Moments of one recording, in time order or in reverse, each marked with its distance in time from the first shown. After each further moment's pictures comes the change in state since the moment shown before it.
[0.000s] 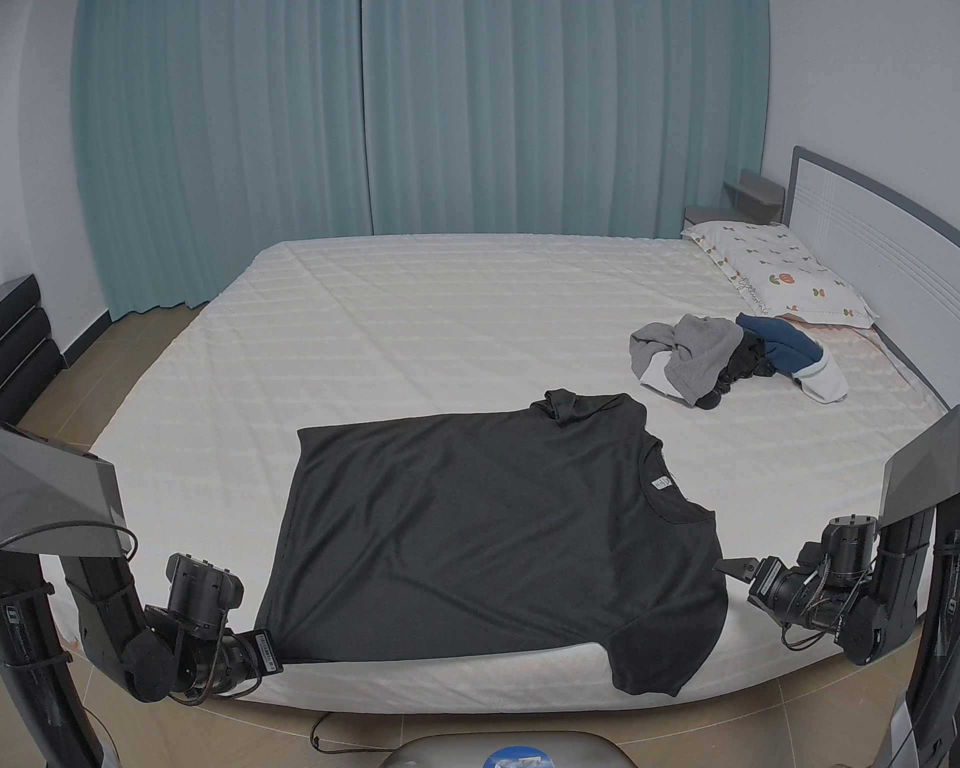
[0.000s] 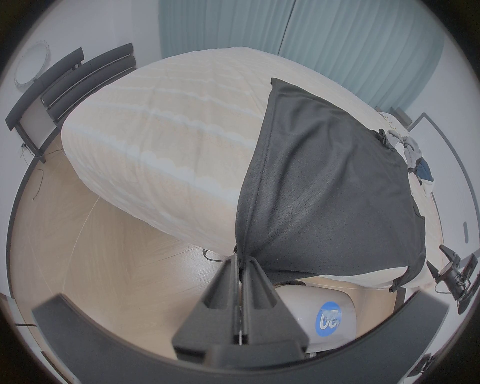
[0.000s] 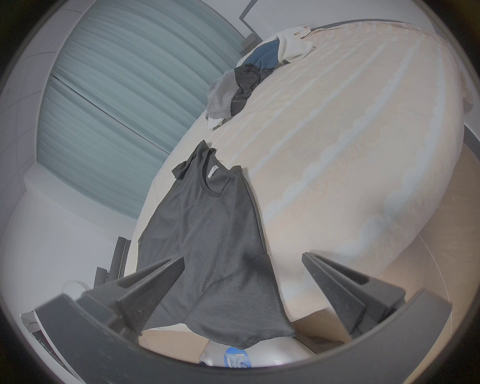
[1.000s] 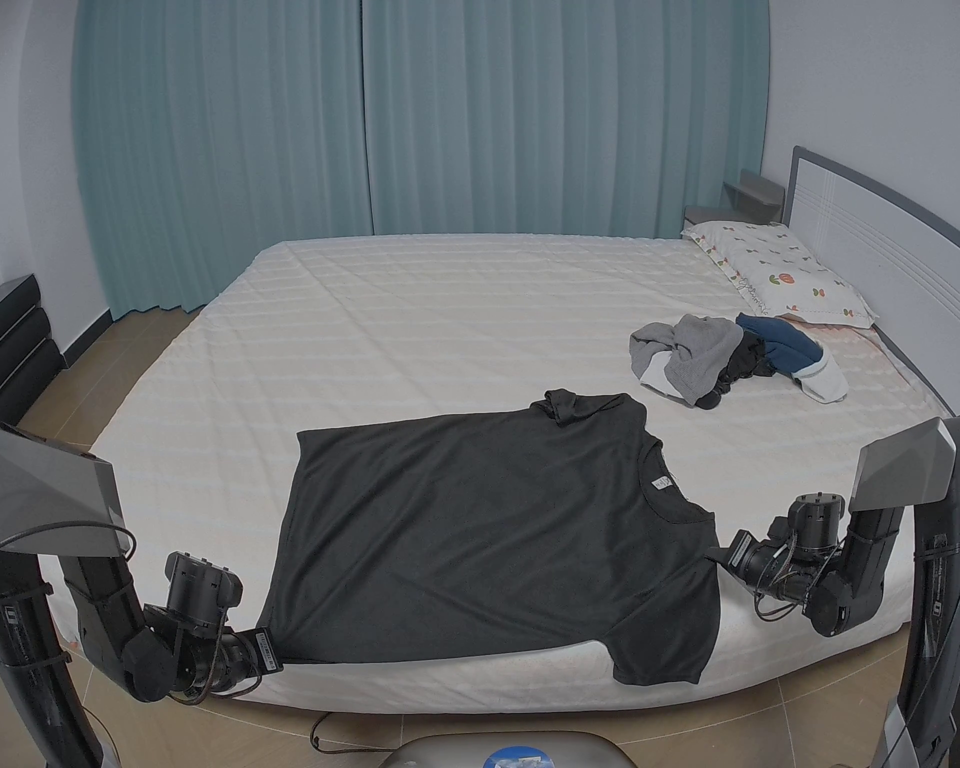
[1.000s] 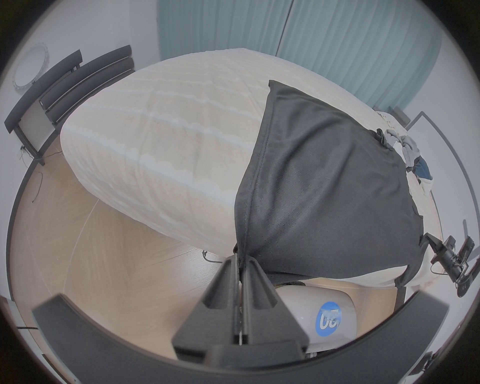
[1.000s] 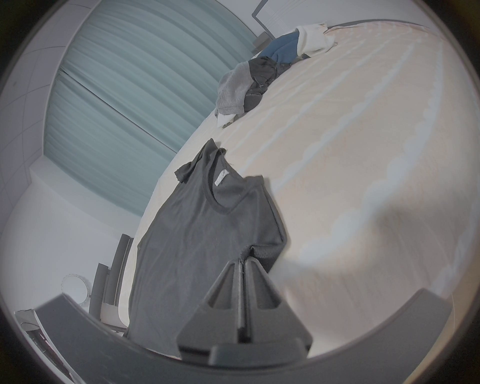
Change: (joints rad) left arm 0.005 -0.005 0.001 -0.007 -0.005 0.012; right arm 0.031 0.091 -0.284 0.133 -0.006 -0.005
